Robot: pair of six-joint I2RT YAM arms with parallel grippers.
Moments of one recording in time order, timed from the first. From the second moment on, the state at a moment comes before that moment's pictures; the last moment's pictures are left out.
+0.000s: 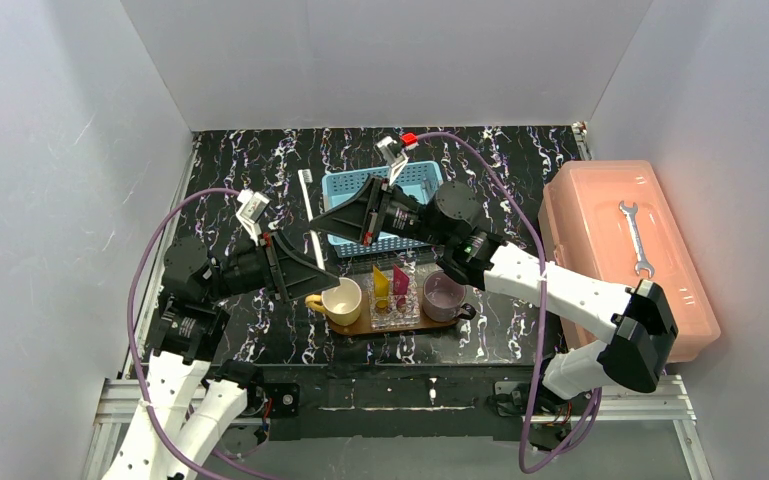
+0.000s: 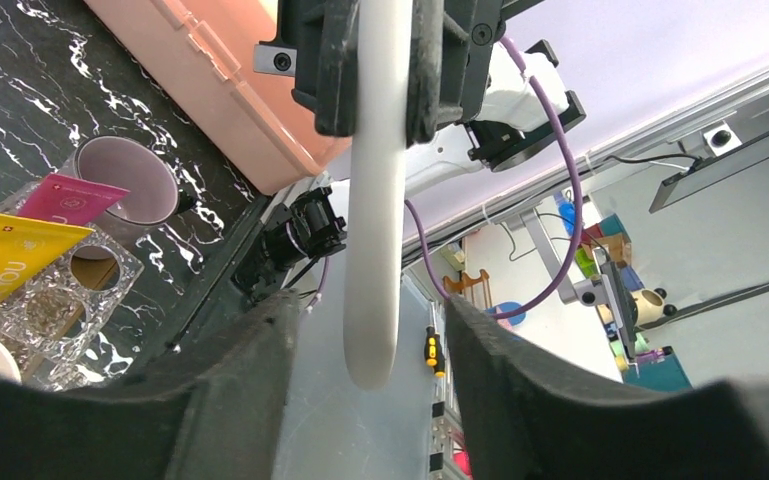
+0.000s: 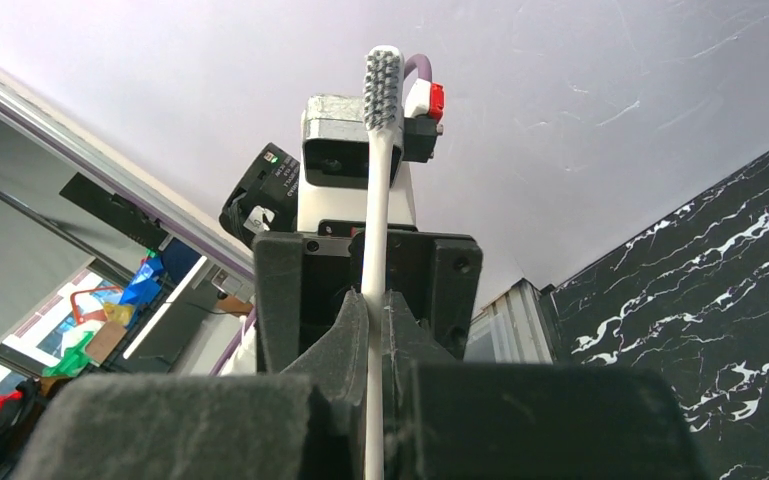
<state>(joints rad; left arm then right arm) -0.26 0.59 0.80 -0.14 1.04 -0.99 1.00 1.42 1.18 0.55 -0.44 1.00</state>
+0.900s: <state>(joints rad) -0.26 0.54 0.78 -0.19 1.04 -0.97 1.01 1.36 1.13 0.49 -0.43 0.93</state>
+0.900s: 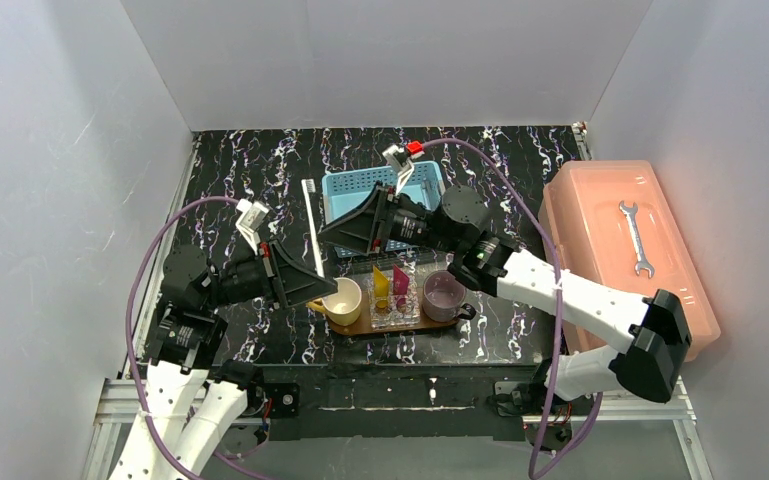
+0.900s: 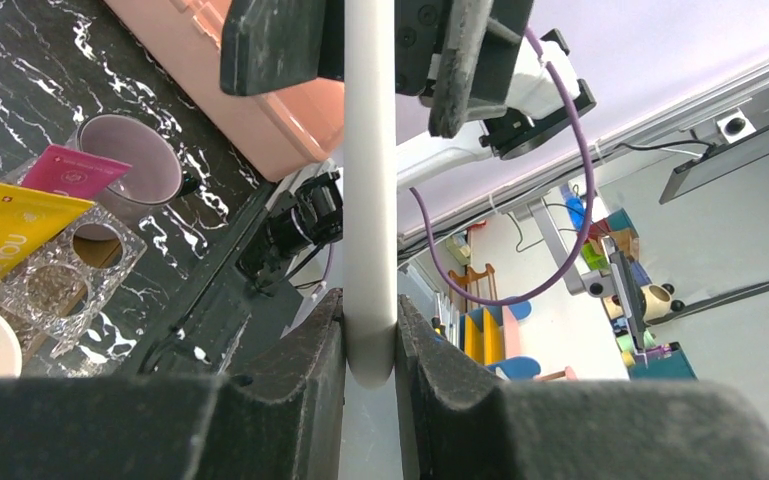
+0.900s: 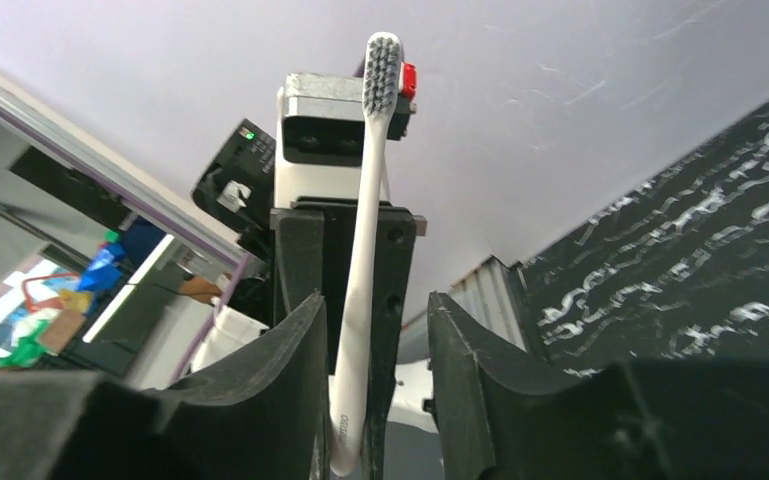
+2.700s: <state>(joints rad) -0.46 0.59 0.81 -0.69 1.09 -0.48 0.90 1.45 1.63 -0.49 -0.74 0.42</state>
